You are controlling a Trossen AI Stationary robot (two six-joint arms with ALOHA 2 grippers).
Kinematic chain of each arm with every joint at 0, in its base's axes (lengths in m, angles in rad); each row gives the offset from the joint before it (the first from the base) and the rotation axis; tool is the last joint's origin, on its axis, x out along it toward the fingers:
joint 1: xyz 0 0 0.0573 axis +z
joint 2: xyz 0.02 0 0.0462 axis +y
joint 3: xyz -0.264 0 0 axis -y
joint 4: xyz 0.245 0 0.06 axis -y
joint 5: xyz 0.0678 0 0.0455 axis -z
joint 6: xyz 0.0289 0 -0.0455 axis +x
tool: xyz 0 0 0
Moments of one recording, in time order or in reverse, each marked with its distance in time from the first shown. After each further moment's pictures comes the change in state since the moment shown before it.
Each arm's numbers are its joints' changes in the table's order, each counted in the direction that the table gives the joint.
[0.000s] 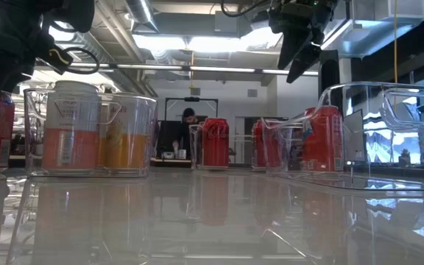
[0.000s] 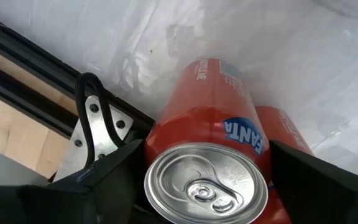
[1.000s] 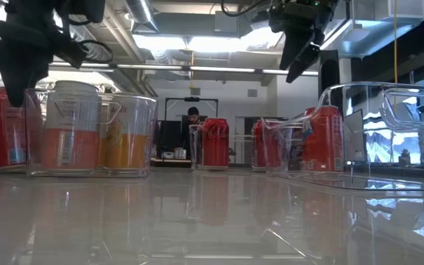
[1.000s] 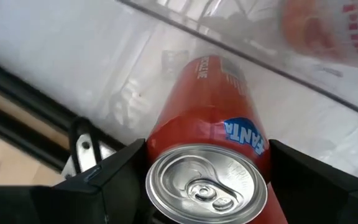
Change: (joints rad) left arm 0.028 0.008 0.063 0.076 -0.064 0.019; right arm -0.001 0.000 0.000 -0.005 0.000 -0.061
